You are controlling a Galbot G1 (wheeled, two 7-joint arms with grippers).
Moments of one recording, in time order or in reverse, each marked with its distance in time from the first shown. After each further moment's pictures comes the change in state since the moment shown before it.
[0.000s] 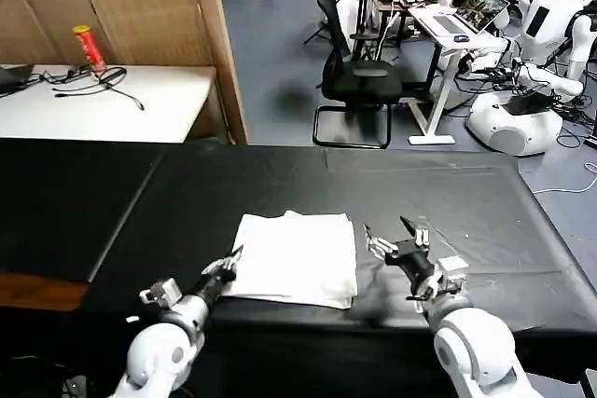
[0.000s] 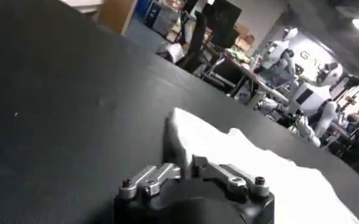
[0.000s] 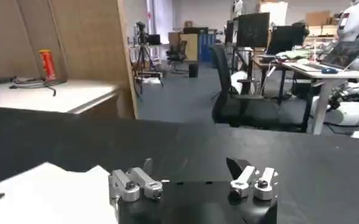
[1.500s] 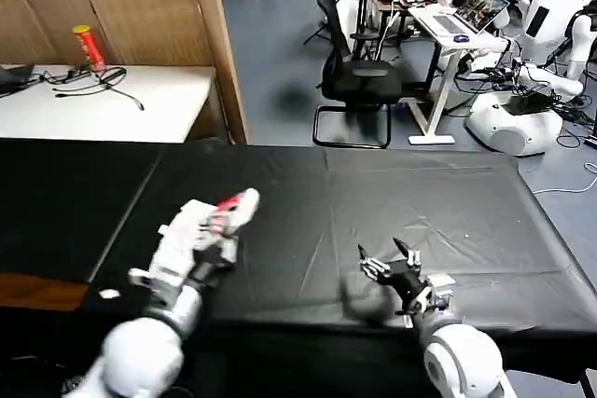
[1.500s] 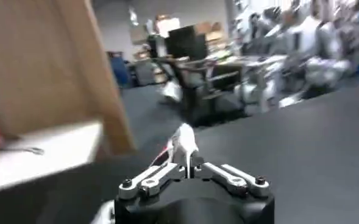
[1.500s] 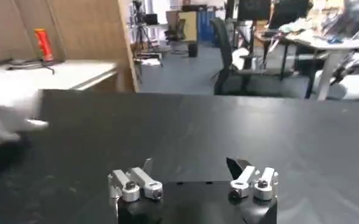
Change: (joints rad) left arm 0.000 0.191 0.167 -0.287 0.357 0.088 -0.076; right arm -0.046 0.034 -0.034 -0.037 0.041 -0.021 0.004
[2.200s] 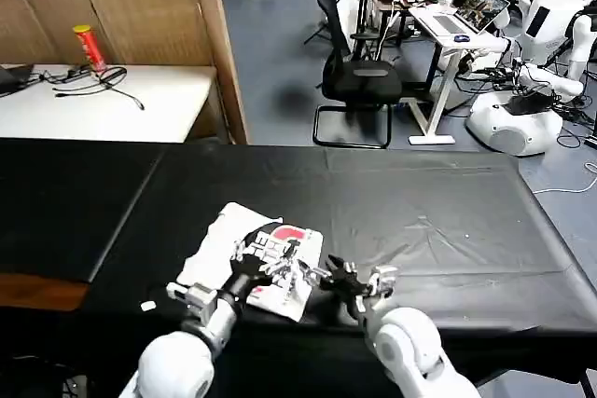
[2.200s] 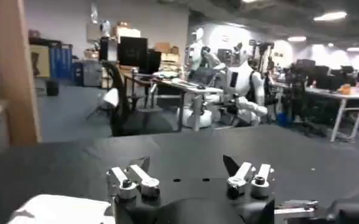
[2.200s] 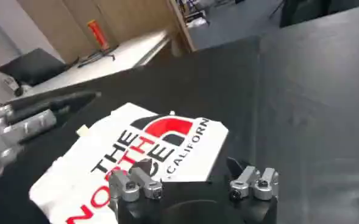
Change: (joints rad) left arm 0.029 -0.086 0.048 0.004 0.073 -0.086 0.069; right arm 0.174 0.061 -0.223 -0.166 0.268 -0.068 0.075
